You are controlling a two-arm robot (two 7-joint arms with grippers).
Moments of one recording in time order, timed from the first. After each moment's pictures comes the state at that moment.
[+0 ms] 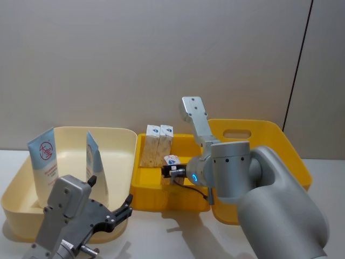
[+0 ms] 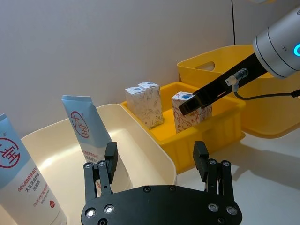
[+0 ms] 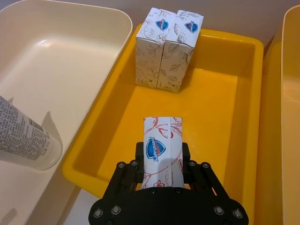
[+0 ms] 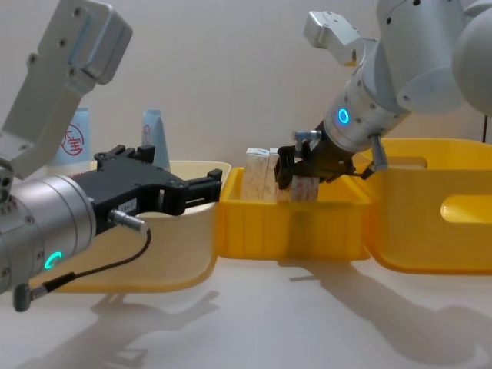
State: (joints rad) left arm -0.24 0.38 0.45 -1.63 -0.20 0.01 -0.01; right arm 0.83 -0.09 -0.32 -0.99 0.26 0.84 -0.06
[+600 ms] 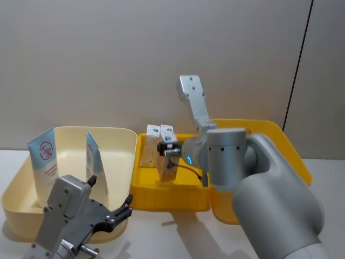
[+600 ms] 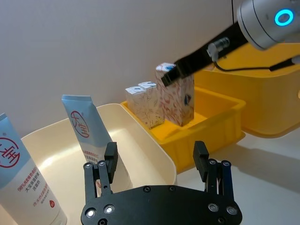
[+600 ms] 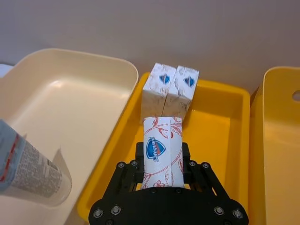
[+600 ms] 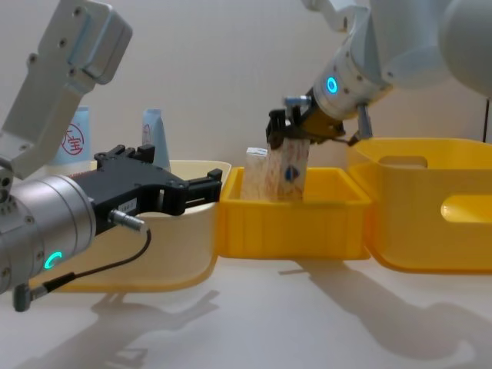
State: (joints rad) left arm -0.24 0.38 0.45 -1.63 -0.20 0.01 -0.01; right arm 0.87 -0.11 -0.32 -0.97 0.23 0.74 -0.08
